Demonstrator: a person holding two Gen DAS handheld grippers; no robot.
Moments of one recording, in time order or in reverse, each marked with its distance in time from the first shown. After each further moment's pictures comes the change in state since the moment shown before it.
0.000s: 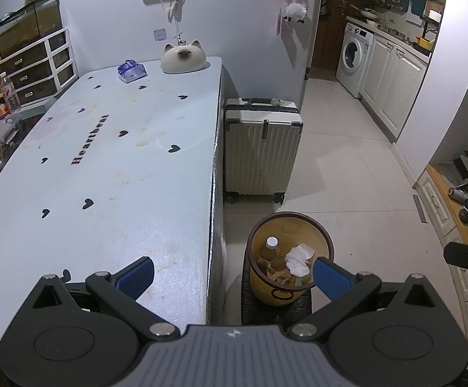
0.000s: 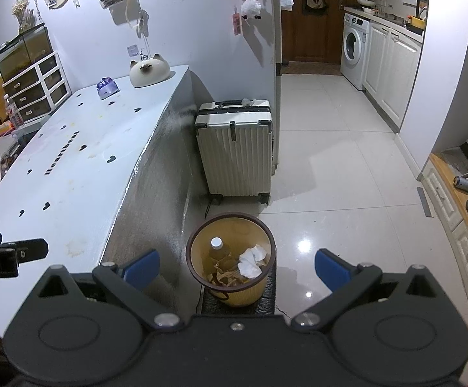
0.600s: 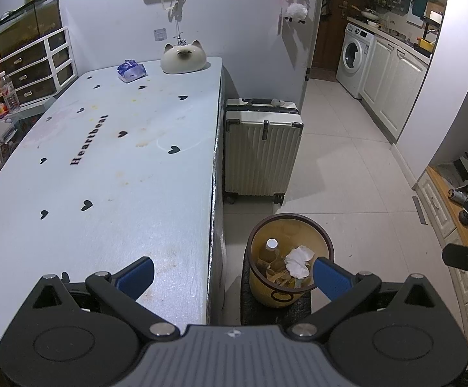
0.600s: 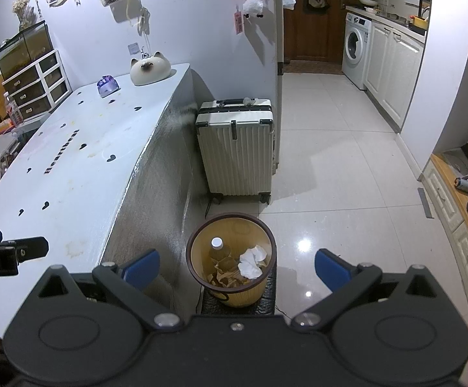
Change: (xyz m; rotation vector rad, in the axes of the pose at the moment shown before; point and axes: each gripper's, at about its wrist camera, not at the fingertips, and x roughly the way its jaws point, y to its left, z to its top) left arm 0.002 0.000 0.003 0.000 -0.001 -0.001; right arm 0.001 0.001 0.000 -0.001 0.002 -0.001
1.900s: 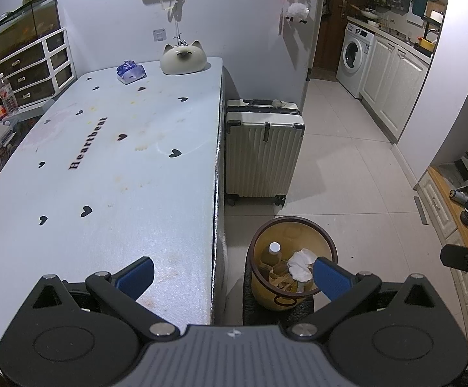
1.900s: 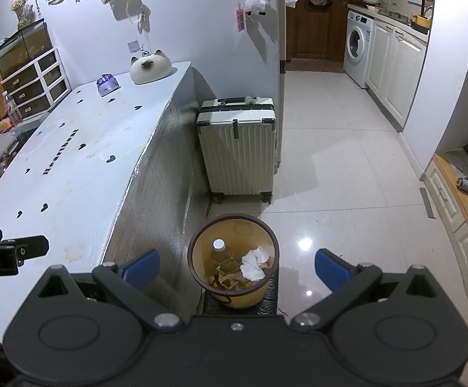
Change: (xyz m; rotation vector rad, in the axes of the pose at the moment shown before) left arm 0.002 0.001 0.002 -0.001 0.000 0.002; right arm 0.008 0.001 0.000 -0.004 0.008 0.005
